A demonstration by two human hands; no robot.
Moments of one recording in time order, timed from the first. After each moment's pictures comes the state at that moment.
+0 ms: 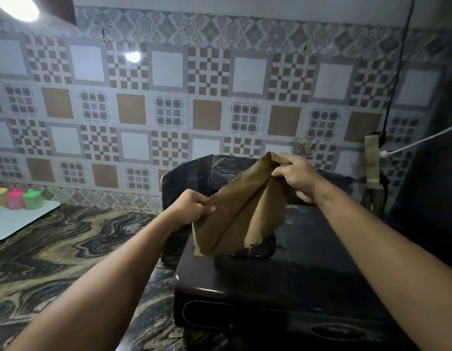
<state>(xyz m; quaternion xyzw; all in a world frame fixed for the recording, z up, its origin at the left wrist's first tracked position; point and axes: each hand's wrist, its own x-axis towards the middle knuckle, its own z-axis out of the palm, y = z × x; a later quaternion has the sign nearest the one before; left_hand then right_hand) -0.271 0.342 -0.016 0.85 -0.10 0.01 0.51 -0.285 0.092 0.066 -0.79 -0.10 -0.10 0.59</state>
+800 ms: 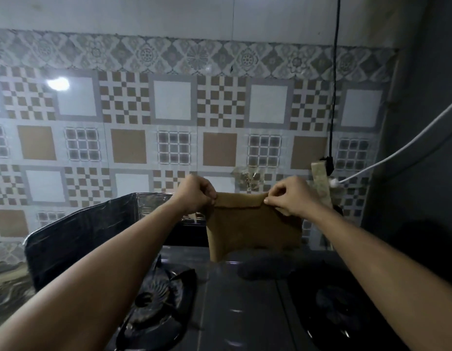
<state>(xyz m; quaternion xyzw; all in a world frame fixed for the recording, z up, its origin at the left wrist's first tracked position) -0.124 0.106 0.074 0.89 -0.17 0.14 0.41 -0.154 -0.155 0.077 -0.92 -0.13 -0.23 0.28</state>
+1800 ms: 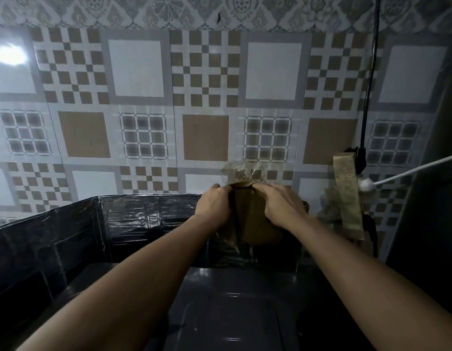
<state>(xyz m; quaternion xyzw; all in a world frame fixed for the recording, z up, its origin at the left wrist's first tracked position) 0.025 -0.001 0.016 0.95 -0.16 0.20 0.19 0.007 -0.174 0.021 -0.96 -0.08 -0.22 0.12</state>
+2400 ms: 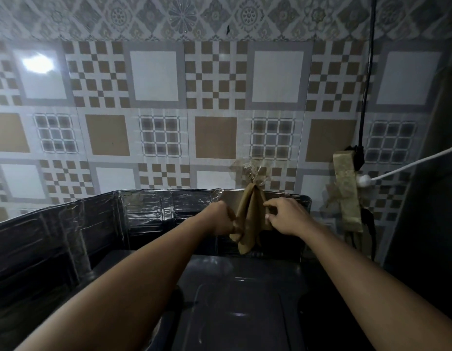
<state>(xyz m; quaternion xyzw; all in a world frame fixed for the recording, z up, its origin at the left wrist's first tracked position) -0.012 0.024 0.005 0.96 -0.17 -0.01 0.20 -0.025 -0.179 0.002 -0.97 -0.06 -0.12 0.20</state>
